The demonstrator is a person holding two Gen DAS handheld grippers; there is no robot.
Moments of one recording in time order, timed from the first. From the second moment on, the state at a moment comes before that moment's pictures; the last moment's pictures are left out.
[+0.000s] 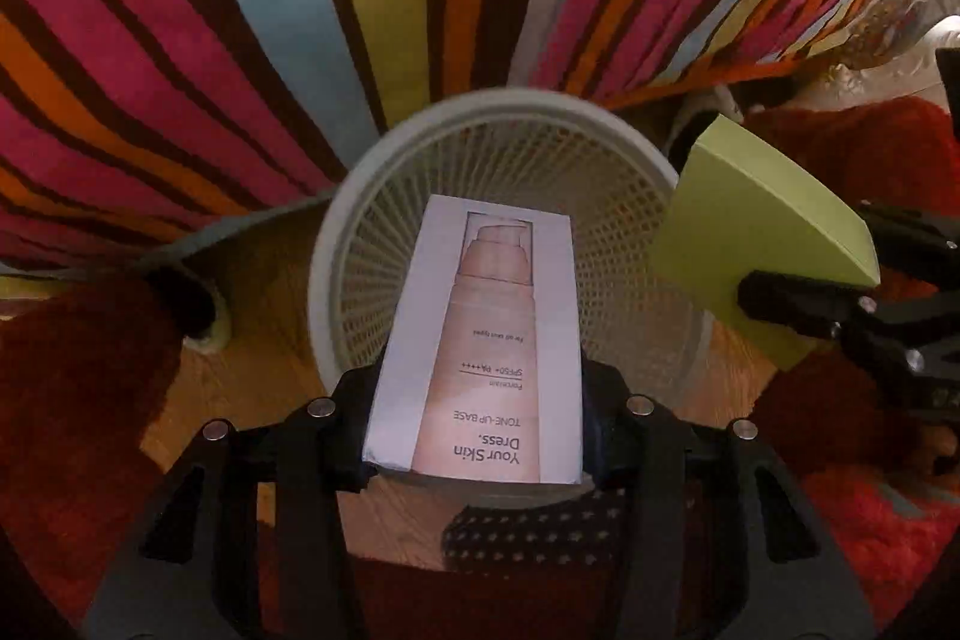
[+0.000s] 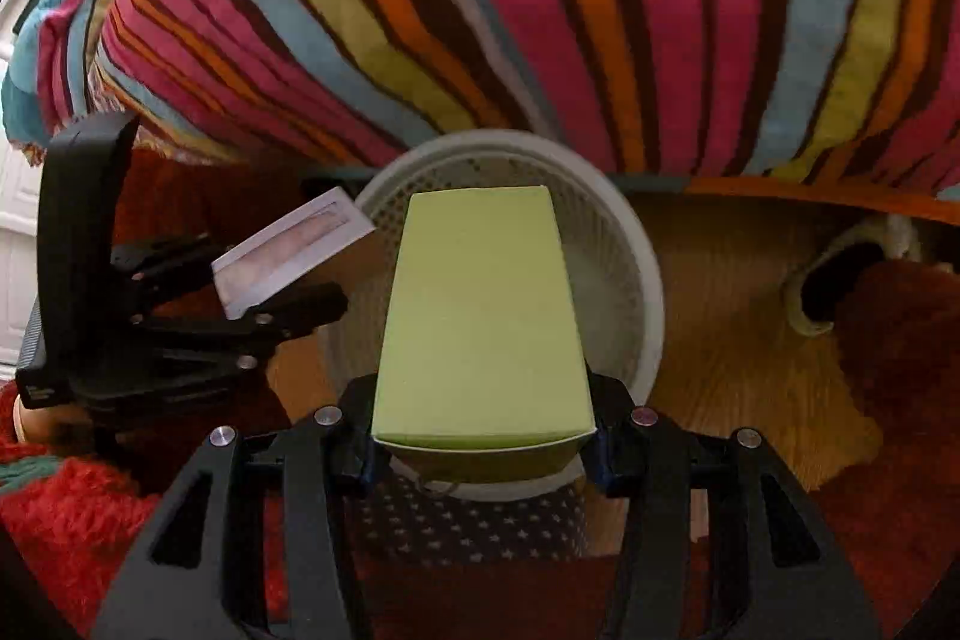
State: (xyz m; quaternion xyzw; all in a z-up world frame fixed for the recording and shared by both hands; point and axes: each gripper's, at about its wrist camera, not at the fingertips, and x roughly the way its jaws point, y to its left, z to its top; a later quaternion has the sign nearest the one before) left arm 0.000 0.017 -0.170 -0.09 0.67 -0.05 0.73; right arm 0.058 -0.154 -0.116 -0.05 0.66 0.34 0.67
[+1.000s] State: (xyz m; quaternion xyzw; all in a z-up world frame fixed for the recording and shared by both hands) left arm 0.047 0.098 0.041 -0.08 0.41 0.06 0.91; right arm 0.123 -0.171 0.093 0.01 0.36 0.31 0.88
